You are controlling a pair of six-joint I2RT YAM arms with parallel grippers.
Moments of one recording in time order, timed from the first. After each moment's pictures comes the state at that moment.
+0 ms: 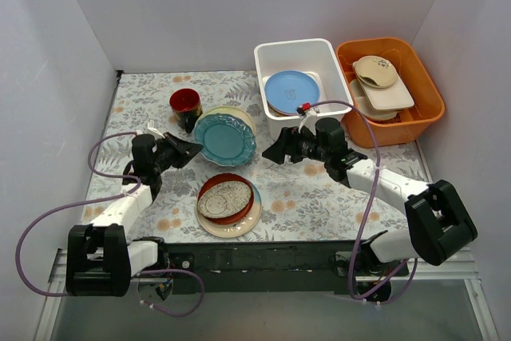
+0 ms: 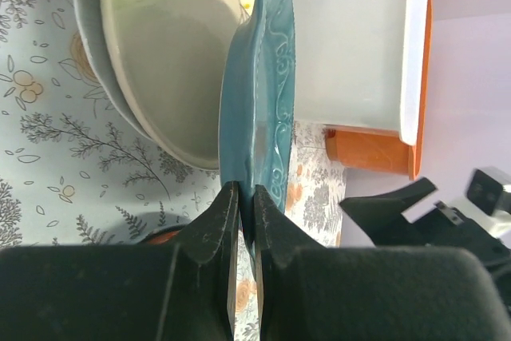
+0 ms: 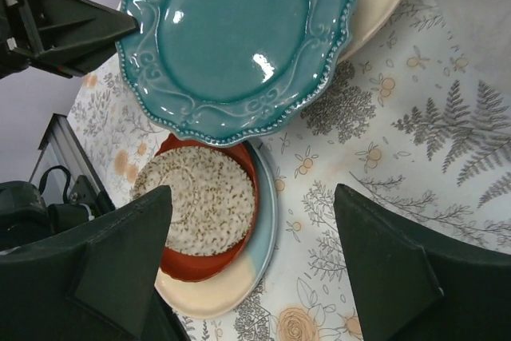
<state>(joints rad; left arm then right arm) -0.02 1.14 0.46 0.27 0.46 -1.00 0.57 1.36 0.73 0.27 -0.43 0.53</state>
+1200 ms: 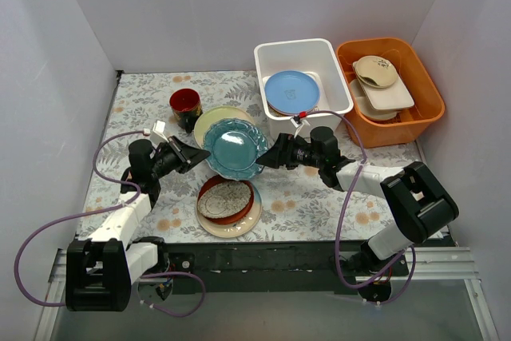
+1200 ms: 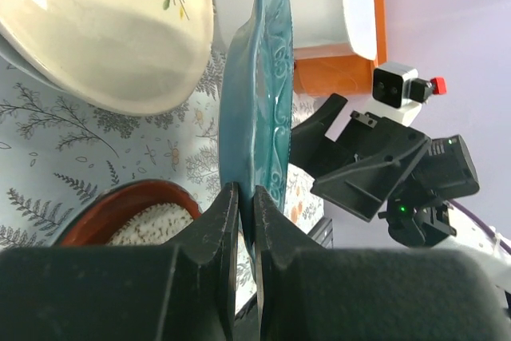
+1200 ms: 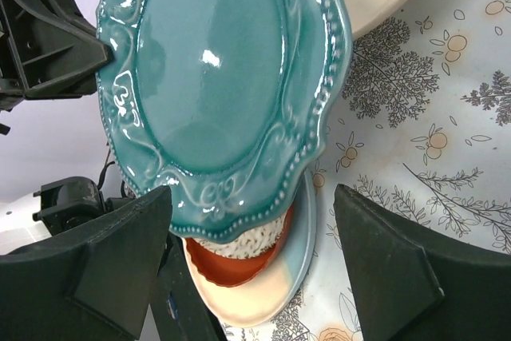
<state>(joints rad) -0.02 1.04 0.42 0.30 0.69 -0.95 0.58 1.53 0.63 0.58 -0.55 0.76</state>
